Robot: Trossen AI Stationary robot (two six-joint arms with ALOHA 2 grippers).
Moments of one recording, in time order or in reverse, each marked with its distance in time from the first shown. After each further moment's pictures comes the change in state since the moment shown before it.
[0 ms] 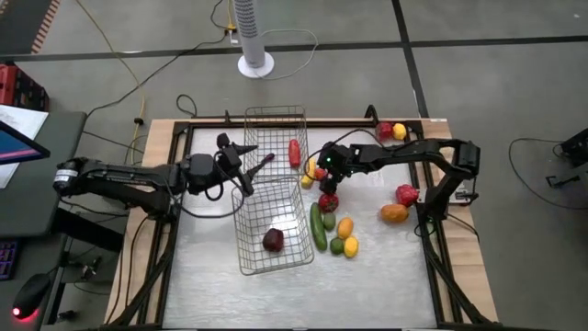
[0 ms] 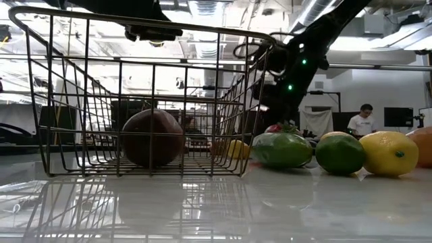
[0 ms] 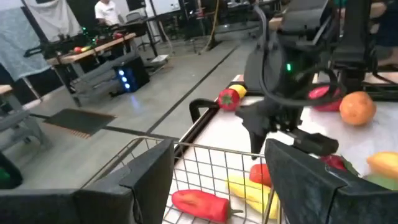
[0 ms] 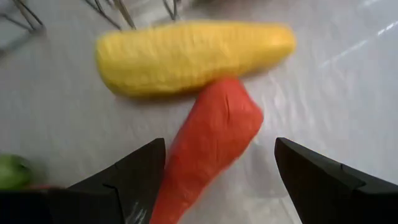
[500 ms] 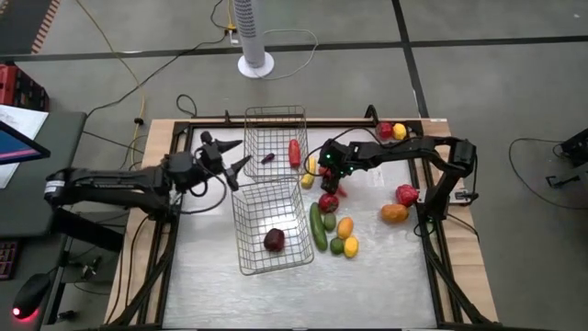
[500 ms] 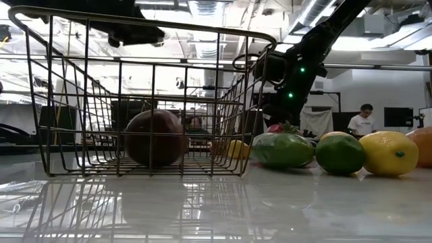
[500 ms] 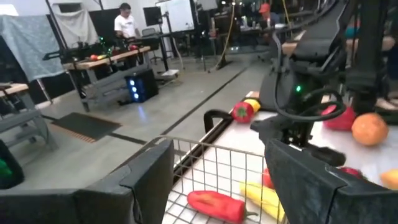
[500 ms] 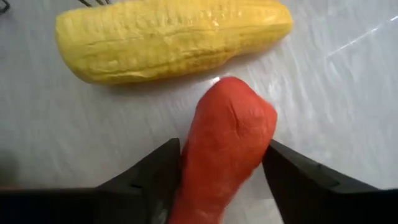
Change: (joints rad) left arm 0.071 -0.223 -0.152 0.039 0.036 -0.025; right arm -0.050 0.039 0.000 -0.005 -0.049 -0.034
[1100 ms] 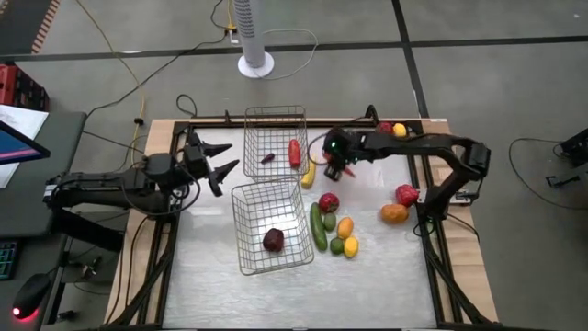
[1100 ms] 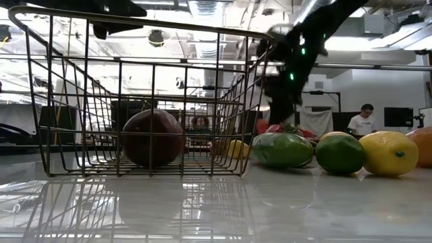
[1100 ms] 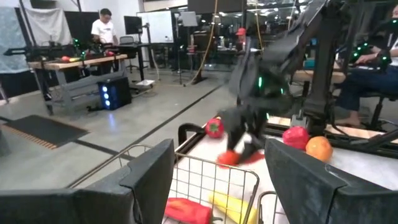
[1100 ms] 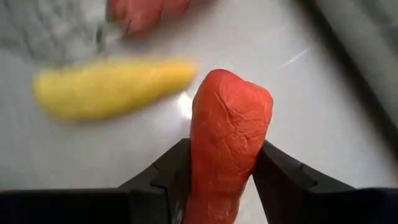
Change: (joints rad) left arm -0.051 -0.193 0.000 -0.138 0.052 -0.089; right arm -0.021 -0.131 0.102 -0.168 0.161 -0.034
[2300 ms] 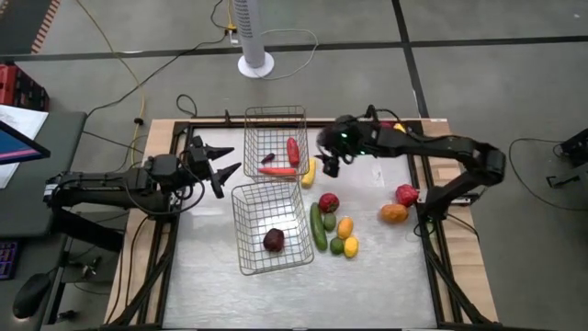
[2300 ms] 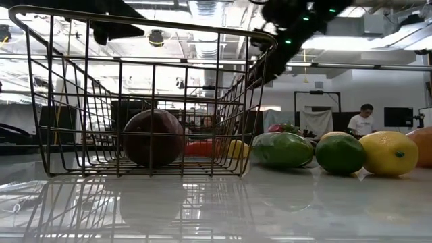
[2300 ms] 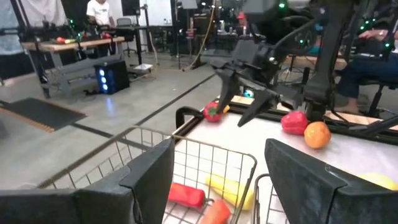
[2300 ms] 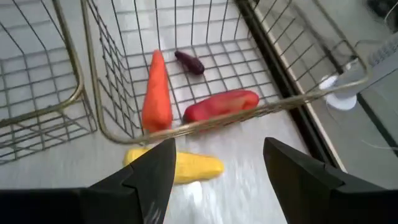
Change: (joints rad) left arm -0.001 0.017 0.000 -0.061 0.002 -0.057; right arm 0.026 -0.146 0.018 0.171 -0.139 -0.222
